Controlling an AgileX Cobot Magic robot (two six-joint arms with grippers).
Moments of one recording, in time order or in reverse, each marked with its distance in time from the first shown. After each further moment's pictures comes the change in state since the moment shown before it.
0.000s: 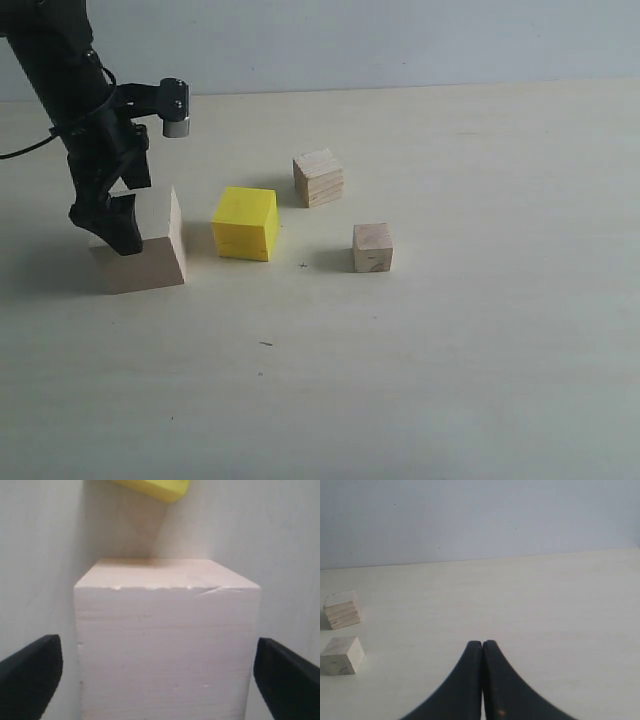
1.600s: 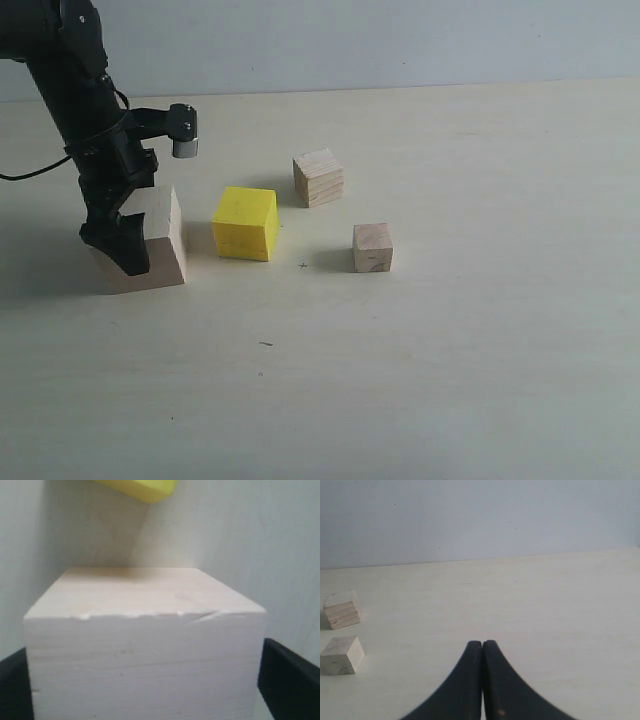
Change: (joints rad) left arm 0.000 0.065 0.000 -0.031 0.020 0.000; right arm 0.000 0.000 0.000 0.000 0.000 0.000
